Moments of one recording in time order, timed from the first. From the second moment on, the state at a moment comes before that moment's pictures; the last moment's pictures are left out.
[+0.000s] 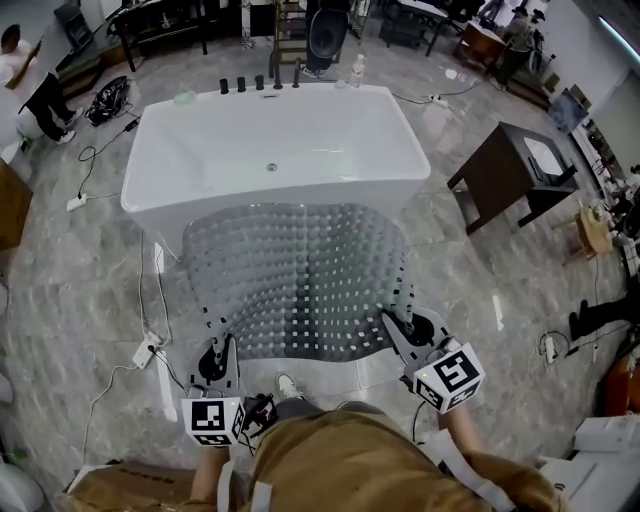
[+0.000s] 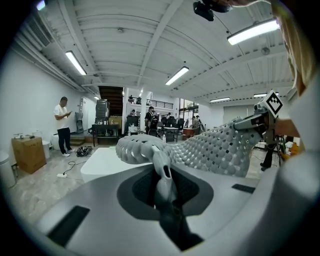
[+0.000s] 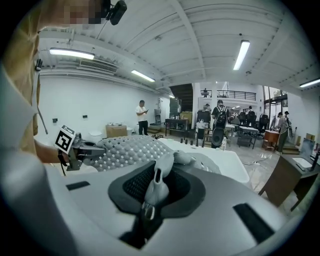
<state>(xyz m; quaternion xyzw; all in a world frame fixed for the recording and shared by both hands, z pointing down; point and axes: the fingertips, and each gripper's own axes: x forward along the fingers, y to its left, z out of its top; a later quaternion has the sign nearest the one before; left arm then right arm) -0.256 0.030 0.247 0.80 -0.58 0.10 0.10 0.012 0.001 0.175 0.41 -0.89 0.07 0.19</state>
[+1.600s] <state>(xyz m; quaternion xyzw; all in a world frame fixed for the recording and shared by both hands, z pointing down) -0.192 -0.122 0.327 0.75 -0.64 0.15 0.08 0.081 -0.182 0.283 0.38 -0.90 0.06 0.22</state>
